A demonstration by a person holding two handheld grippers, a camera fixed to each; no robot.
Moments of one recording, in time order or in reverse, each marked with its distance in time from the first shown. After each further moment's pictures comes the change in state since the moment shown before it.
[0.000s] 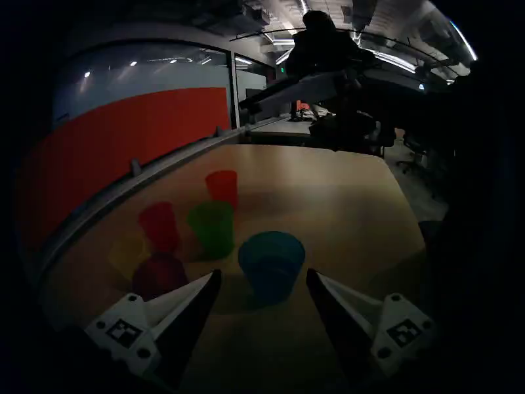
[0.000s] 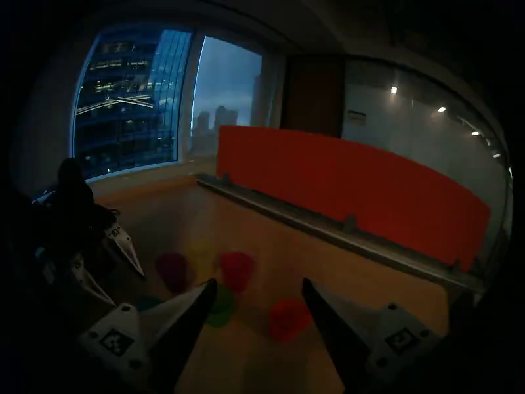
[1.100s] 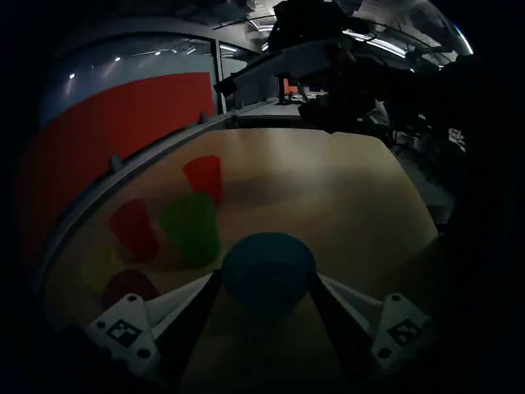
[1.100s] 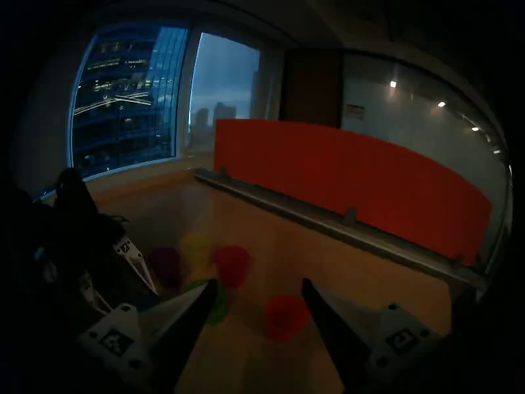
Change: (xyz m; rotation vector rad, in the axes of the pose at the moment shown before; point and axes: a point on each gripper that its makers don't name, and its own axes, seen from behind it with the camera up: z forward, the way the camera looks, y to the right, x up) left arm -0.009 0.004 0.056 -0.054 -0.075 0.054; right arm -0.013 0.009 0.015 0.002 -0.023 0.014
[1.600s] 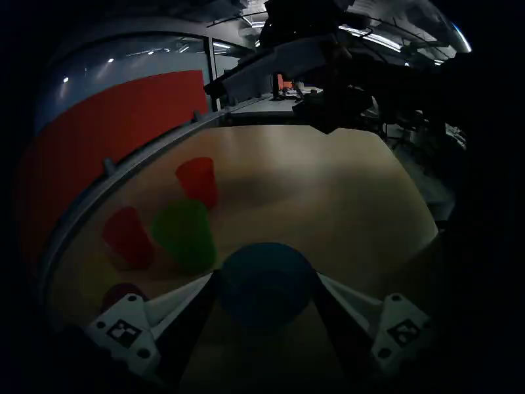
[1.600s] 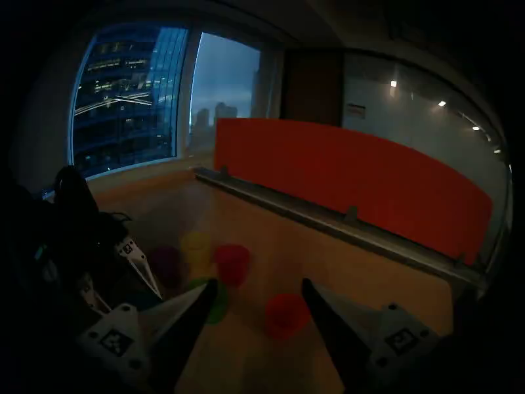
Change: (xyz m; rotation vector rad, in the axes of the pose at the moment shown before) left arm 0.007 0.002 0.010 -0.019 -0.020 0.026; right arm -0.004 0.001 0.002 0.006 0.000 -0.001
